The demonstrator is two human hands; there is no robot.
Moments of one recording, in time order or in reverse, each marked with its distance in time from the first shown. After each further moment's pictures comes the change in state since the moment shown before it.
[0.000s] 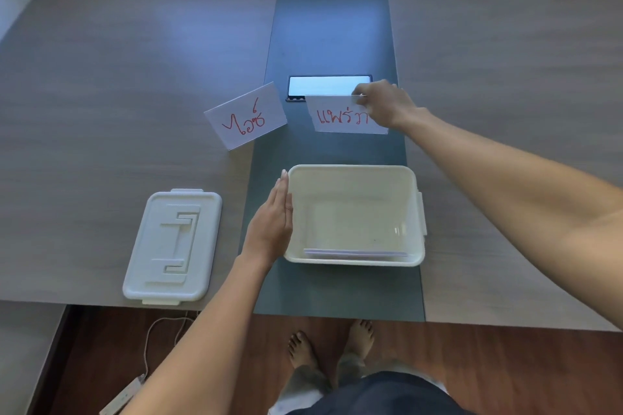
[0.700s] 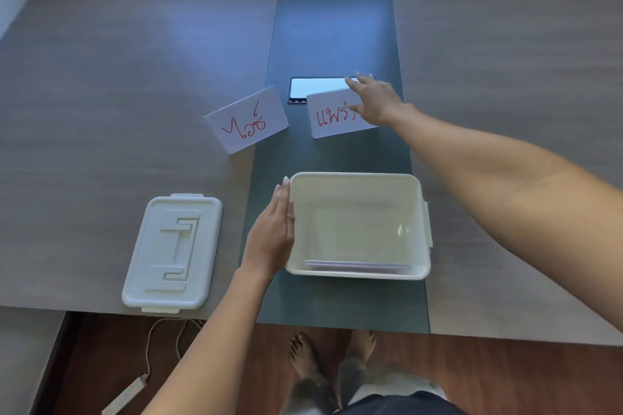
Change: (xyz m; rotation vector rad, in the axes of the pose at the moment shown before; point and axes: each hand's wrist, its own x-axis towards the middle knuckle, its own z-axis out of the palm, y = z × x) left_hand 0.002 -0.002 0.002 0.042 0.040 0.028; right_hand 0.054 0.007 0.027 -0.146 -0.135 -0.026
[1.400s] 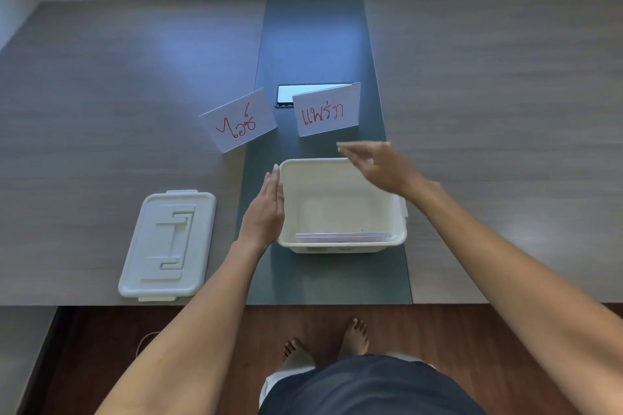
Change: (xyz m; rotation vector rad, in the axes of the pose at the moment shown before) left_hand -0.002 -0.001 0.002 -0.094 -0.034 -0.044; right_hand -0.209 -0.032 0.014 0.593 0.170 -0.119
